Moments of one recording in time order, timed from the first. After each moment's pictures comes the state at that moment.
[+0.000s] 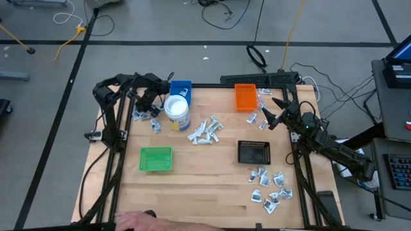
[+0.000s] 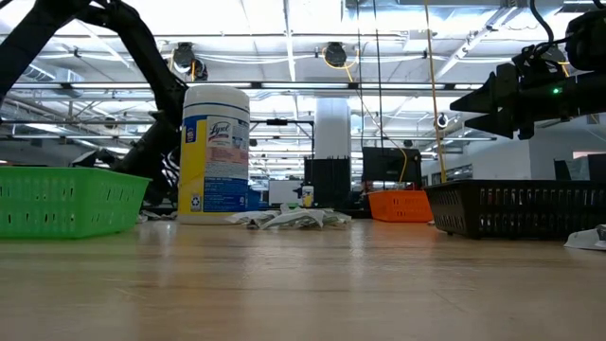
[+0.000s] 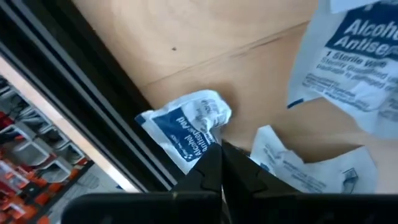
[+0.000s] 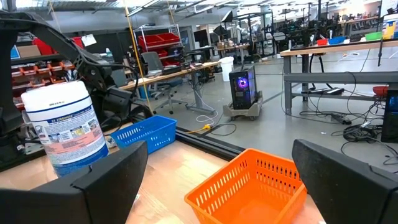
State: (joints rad) left arm 0.92 1.93 1.09 -1.24 -0.32 -0.29; right arm -0.57 0.05 0.01 0.08 0.16 0.17
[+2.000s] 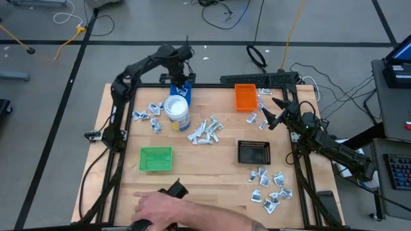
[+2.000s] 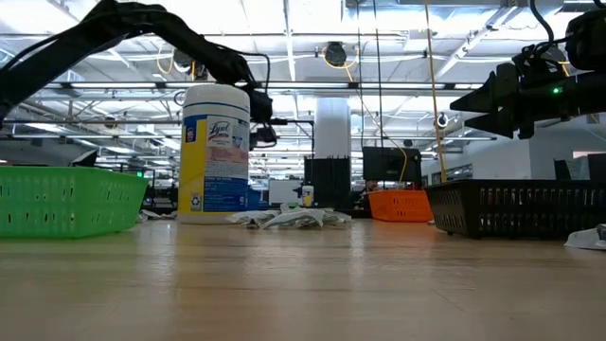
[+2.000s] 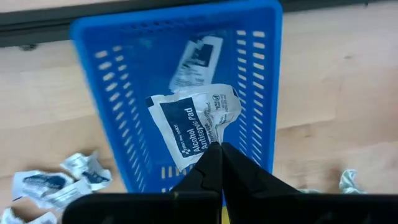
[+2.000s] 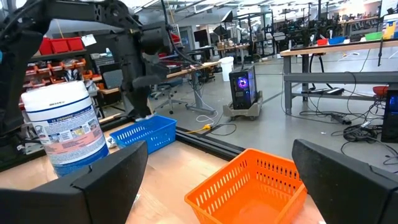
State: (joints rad) left arm 0.85 2.19 1.98 -1.34 0.21 -0.62; right arm -0.57 0.05 0.01 0.08 0.16 0.17
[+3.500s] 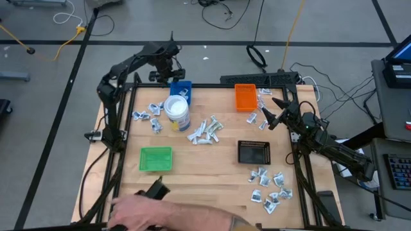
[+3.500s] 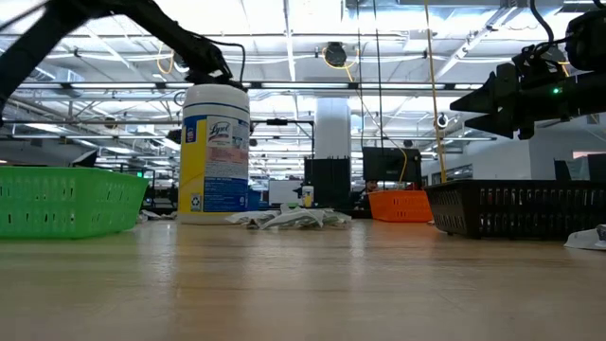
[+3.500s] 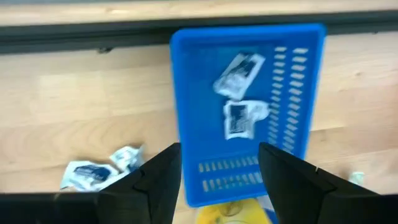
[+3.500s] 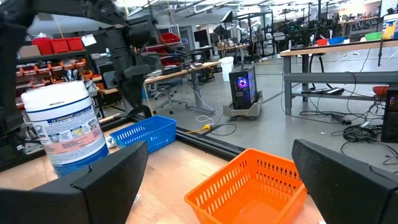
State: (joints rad) left arm 0.94 1.98 1.75 -1.24 0.19 -0.59; right arm -0.57 0.05 0.01 0.08 0.16 0.17
